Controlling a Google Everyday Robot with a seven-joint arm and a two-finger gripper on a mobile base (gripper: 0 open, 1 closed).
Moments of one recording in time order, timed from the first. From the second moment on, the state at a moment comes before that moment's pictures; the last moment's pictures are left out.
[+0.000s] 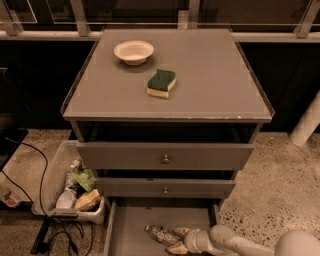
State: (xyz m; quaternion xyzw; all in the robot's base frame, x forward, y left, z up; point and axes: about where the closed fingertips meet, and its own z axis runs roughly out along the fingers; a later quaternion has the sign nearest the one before) arm 0.468 -0.096 0.124 -0.46 0.79 0.27 0.32
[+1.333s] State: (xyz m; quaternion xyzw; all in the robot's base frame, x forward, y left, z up) arm 0.454 -0.102 0.147 -0.47 0.78 0.27 0.32
